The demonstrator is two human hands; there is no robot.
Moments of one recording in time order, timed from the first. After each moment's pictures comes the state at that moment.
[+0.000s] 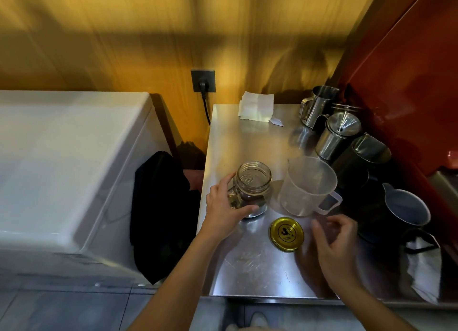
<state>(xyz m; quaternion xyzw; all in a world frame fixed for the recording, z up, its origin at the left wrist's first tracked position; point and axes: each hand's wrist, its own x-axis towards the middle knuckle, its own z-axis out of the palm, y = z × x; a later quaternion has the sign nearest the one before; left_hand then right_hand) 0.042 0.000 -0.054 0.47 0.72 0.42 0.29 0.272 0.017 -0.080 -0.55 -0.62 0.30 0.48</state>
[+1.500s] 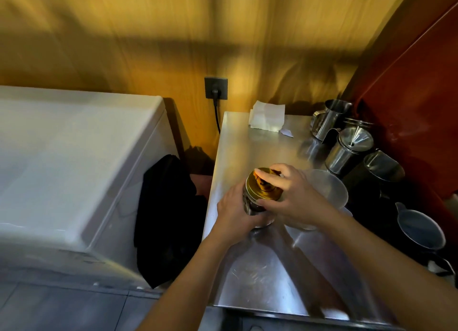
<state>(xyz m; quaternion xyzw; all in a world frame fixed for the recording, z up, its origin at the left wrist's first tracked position) 0.046 0.007 -0.037 0.51 0.68 0.45 0.27 0.180 0.091 0.018 -0.31 -0.92 0.17 0.14</state>
